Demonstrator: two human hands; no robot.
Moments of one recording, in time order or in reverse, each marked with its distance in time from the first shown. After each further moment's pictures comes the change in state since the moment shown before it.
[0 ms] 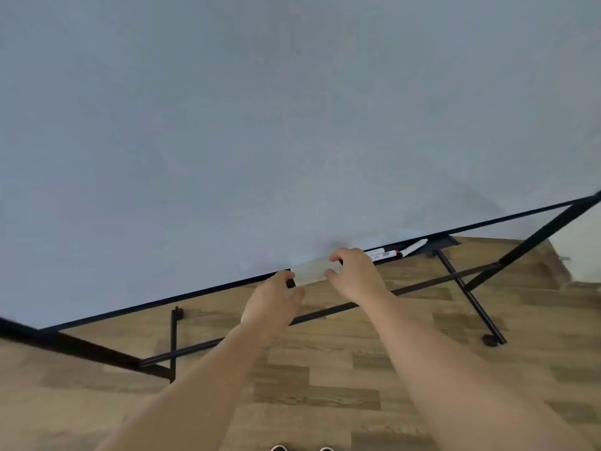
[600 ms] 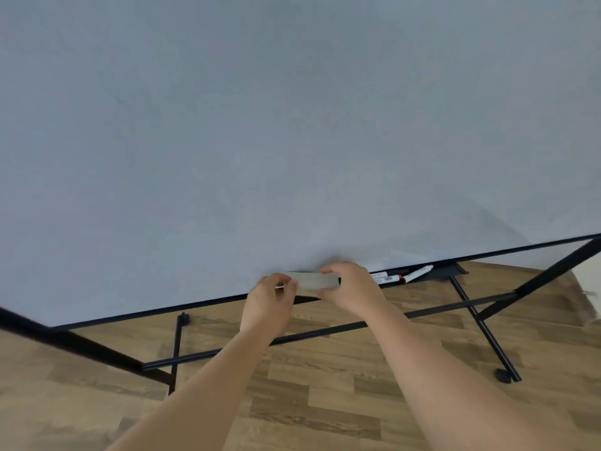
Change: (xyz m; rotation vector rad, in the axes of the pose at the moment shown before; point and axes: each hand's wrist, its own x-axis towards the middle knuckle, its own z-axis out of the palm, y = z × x) left_hand 0.006 0.025 -0.010 -0.198 0.225 -0.066; right_hand 0.011 -0.005 -0.022 0.064 -0.103 -0.104
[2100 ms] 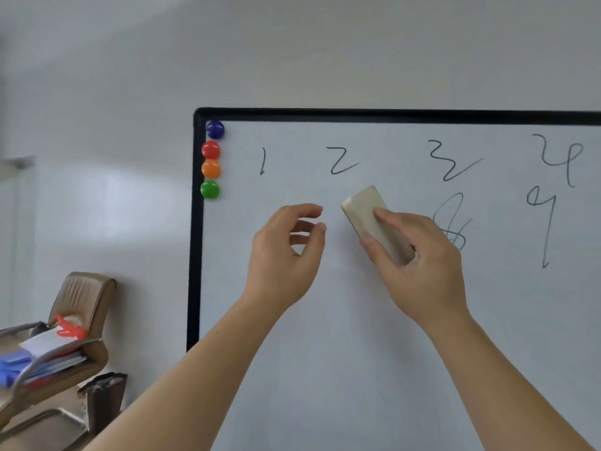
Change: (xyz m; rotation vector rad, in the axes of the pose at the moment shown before) left_hand -0.091 0.196 -0.516 -0.256 0.868 1.133; right_hand -0.108 -0.500 -0.171 0.285 1.091 -1.131
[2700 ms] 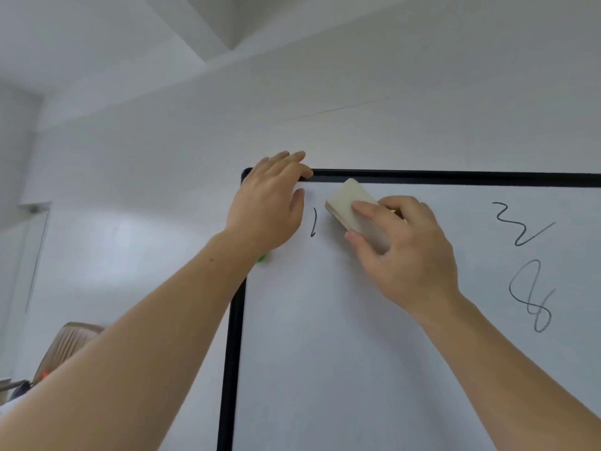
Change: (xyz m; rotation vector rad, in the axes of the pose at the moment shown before) left_hand 0.171 -0.028 -0.096 0.678 -0.053 0.417; right_hand 0.102 -0.052 0.097 -0.309 0.152 -0.354
